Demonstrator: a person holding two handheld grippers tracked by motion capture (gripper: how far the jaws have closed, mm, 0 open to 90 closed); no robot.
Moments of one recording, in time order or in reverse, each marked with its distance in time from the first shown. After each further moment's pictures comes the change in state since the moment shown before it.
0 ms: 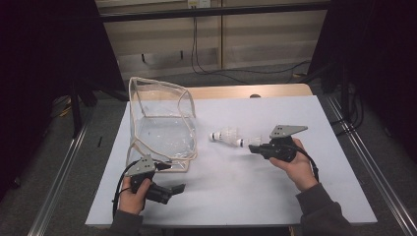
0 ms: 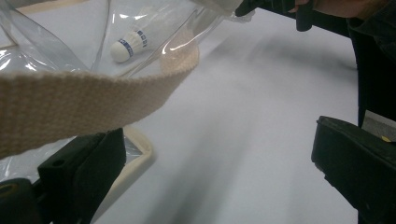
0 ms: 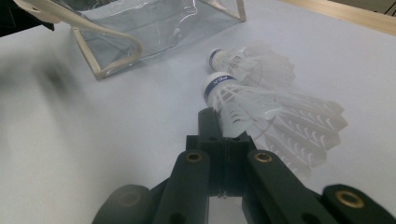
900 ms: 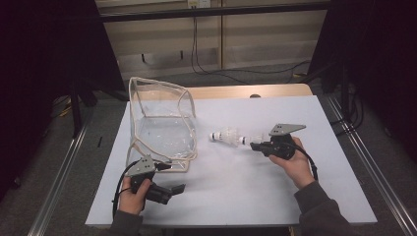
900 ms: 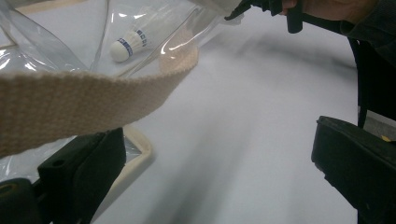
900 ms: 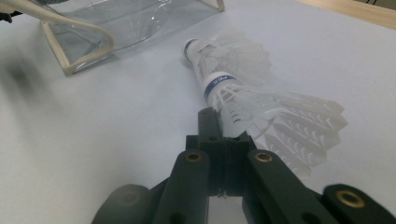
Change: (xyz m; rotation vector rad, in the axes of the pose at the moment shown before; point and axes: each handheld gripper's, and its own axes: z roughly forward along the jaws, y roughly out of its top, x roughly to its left) left arm 0.000 0.000 0.000 0.003 -0.001 -0.003; right arm -0.012 -0.005 0.009 0.020 -0.055 0.016
